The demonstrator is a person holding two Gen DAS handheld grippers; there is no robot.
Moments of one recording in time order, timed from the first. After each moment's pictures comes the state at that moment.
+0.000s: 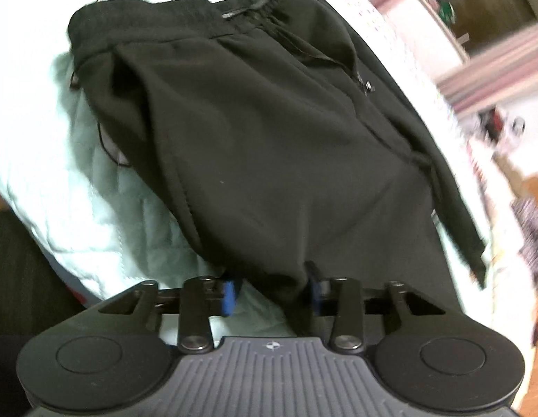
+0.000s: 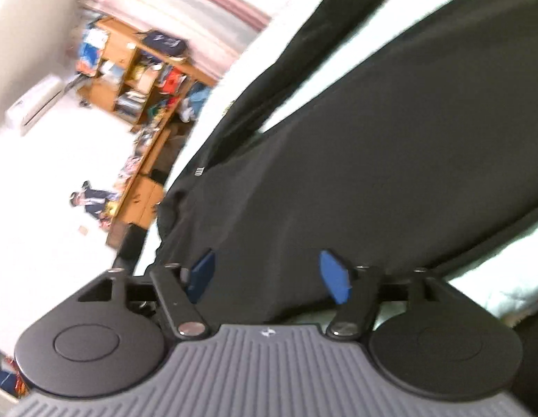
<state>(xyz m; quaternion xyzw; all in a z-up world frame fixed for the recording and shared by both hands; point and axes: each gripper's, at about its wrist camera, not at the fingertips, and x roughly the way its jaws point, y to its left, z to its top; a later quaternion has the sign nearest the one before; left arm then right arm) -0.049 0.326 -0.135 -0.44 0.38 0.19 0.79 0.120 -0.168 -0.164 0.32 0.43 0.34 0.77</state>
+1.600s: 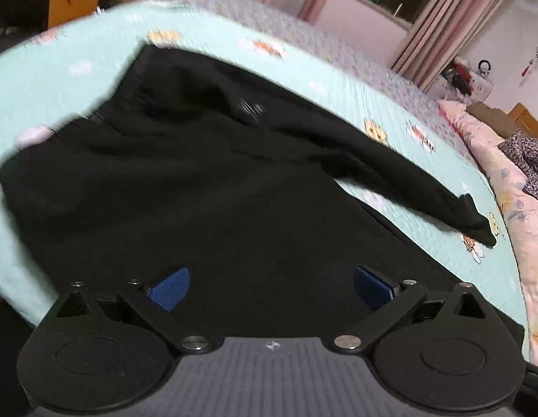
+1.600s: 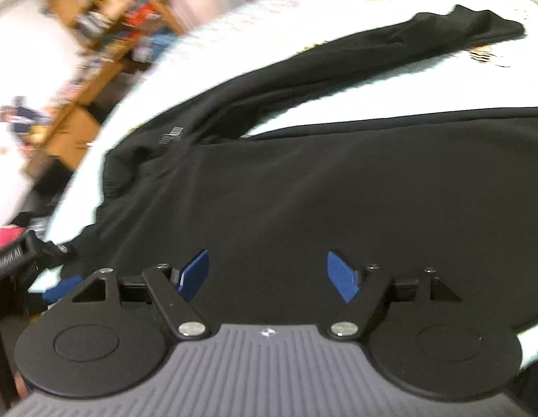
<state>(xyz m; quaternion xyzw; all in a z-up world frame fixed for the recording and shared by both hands) 0.028 0.218 -0.071 -0.29 0.36 0.19 0.87 0.130 -0.028 -0.080 0.11 0.47 0.26 0.84</state>
